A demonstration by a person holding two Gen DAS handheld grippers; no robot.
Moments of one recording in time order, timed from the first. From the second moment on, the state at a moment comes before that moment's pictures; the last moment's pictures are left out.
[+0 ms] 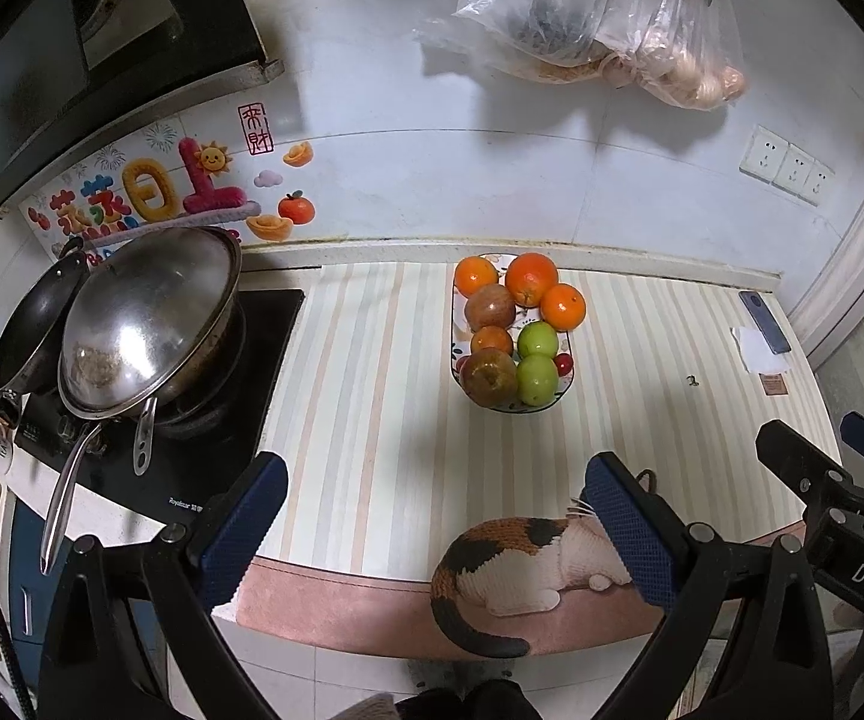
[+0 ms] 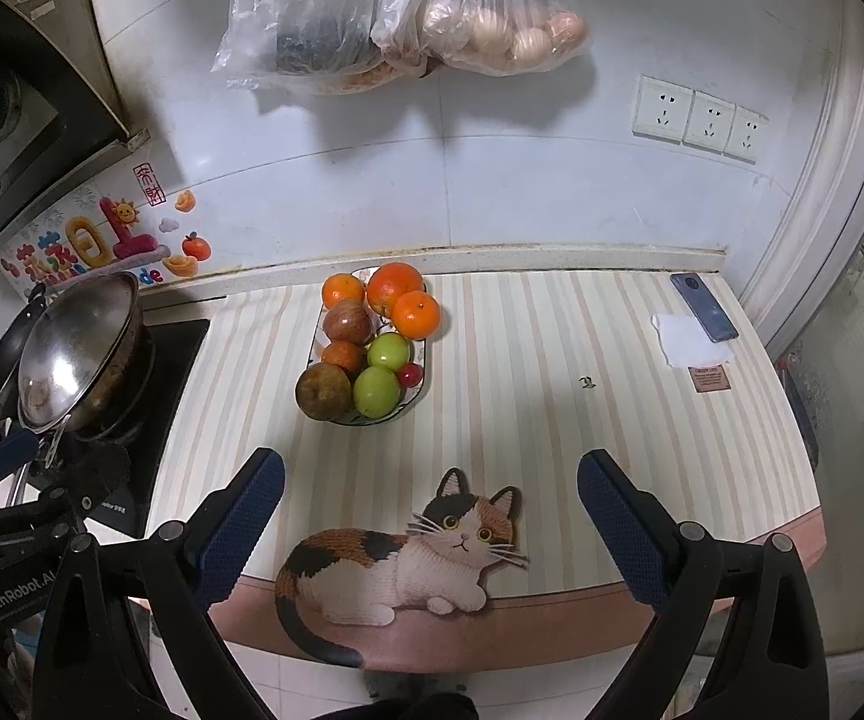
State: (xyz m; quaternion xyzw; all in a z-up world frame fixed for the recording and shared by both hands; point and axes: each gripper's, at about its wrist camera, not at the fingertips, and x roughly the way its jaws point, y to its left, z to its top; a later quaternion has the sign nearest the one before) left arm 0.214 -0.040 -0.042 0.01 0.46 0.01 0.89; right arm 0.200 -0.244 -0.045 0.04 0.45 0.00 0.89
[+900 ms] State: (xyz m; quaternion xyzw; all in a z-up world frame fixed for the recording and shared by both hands) left arm 0.207 -0.040 -0.037 0.01 0.45 0.01 0.89; right arm 0.195 -0.241 -0.038 0.04 0.45 0.01 0.89
